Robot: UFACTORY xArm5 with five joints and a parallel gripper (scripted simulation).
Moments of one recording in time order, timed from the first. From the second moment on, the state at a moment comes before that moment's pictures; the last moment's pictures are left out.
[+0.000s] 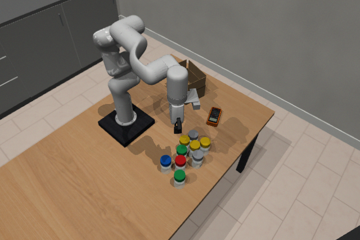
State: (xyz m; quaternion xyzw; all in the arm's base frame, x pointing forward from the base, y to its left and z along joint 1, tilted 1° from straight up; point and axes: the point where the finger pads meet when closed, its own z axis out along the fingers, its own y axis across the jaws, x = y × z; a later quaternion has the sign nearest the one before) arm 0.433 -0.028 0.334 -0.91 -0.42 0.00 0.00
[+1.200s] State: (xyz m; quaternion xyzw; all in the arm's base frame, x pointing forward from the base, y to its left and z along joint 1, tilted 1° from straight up) arm 0.419 -0.044 0.301 -0.96 -0.30 0.00 0.00
